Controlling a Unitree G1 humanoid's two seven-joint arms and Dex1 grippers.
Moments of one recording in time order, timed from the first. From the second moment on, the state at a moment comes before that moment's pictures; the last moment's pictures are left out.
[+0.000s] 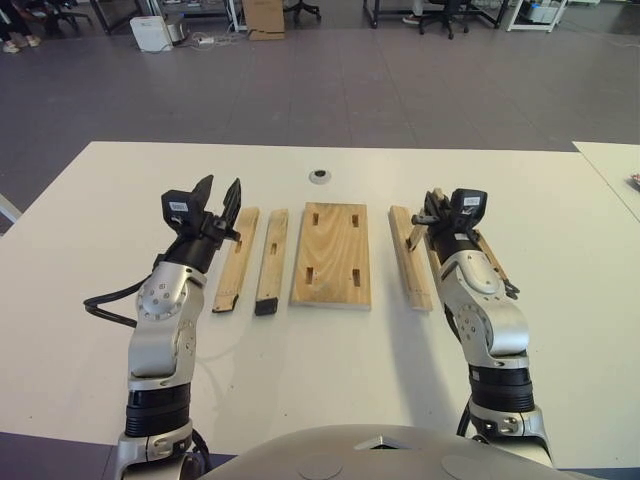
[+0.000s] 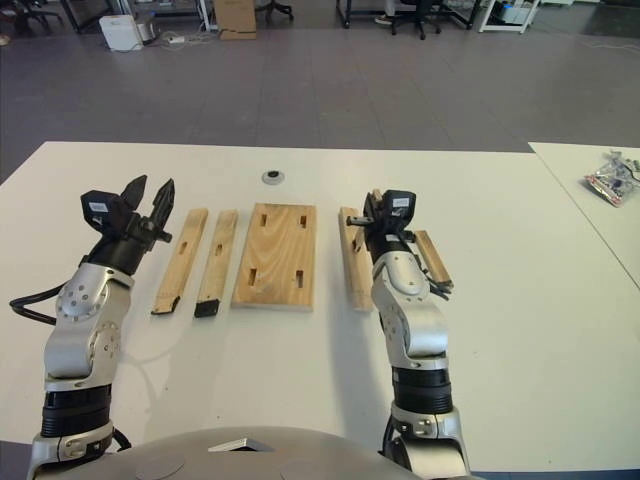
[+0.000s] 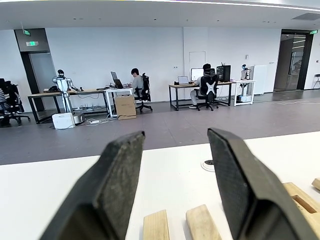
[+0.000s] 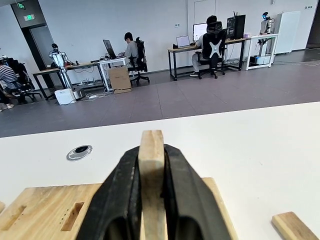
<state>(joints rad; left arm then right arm) -0.04 0.24 0.15 -0.32 -0.27 0.17 -0.23 -0.15 -0.04 -0.03 -0.27 0.23 0.46 -0.10</state>
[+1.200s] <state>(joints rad) -0.03 0.24 0.15 -0.27 -0.26 0.13 -0.30 -0.09 -0.11 0.00 -0.14 0.20 0.31 0.15</state>
